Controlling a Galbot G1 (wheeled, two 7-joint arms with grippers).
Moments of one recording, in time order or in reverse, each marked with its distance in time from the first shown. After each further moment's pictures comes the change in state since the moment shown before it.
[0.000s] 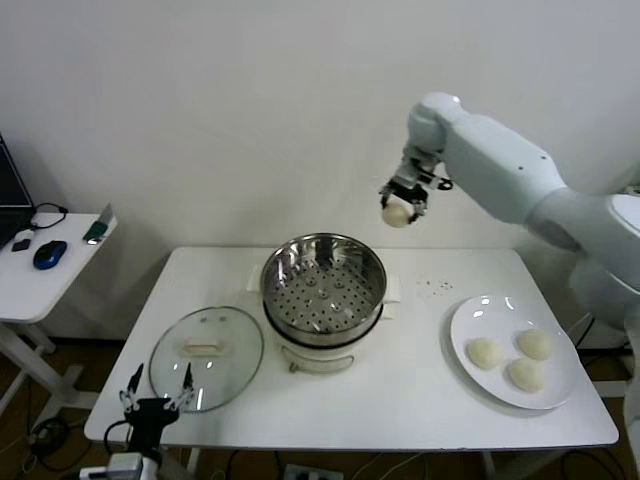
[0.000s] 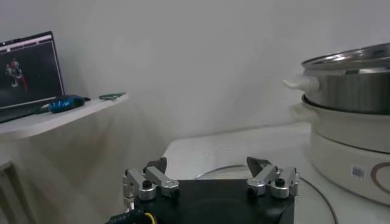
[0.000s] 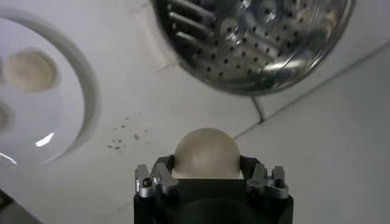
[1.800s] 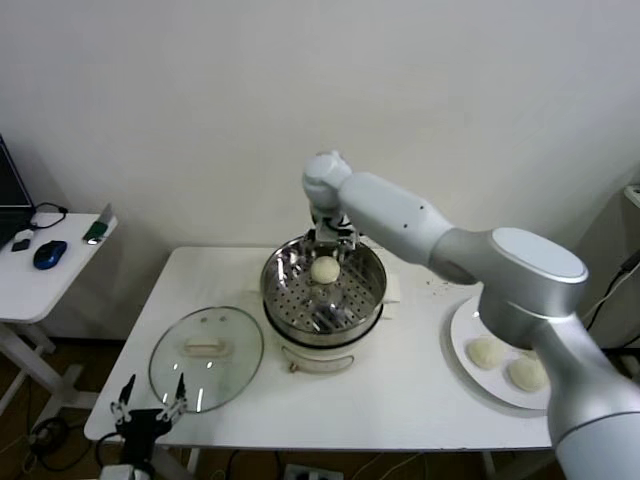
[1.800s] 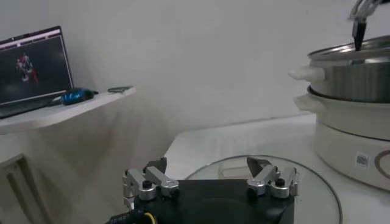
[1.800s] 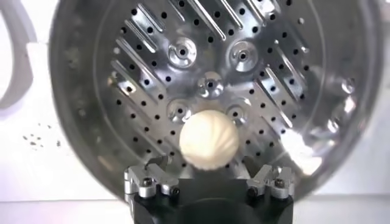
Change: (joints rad) left arm 0.050 0.005 -0.012 -0.020 -0.010 -0.007 -0.016; right arm -0.094 0.090 0.012 0.057 -0.137 0.068 0.052
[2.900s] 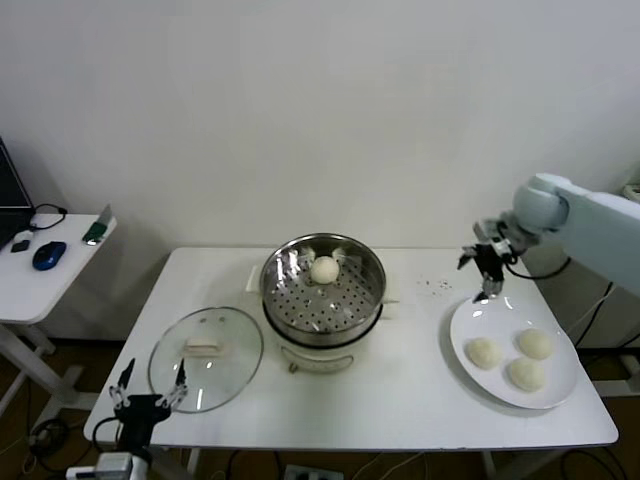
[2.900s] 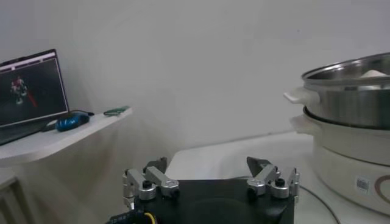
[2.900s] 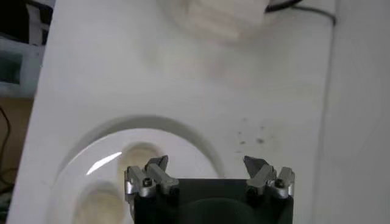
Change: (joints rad) left arm -0.020 0.021 -0.003 -0.047 0.009 0.033 0.007; right arm -0.087 -0.804 -0.215 0.394 0.592 -0.830 0.140
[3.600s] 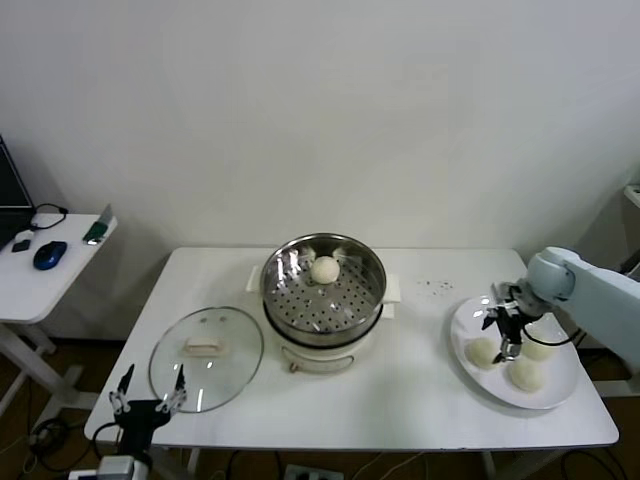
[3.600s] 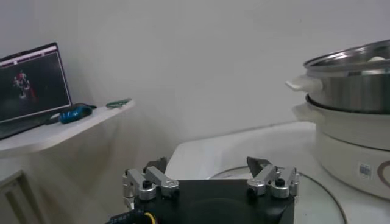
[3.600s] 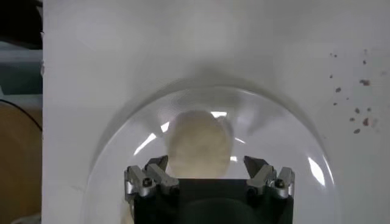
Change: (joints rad) left arm 0.001 -0.010 -0.002 0.020 0.017 0.000 -0.003; right arm -0.305 0.022 0.229 -0.128 -0.115 -0.016 -0.010
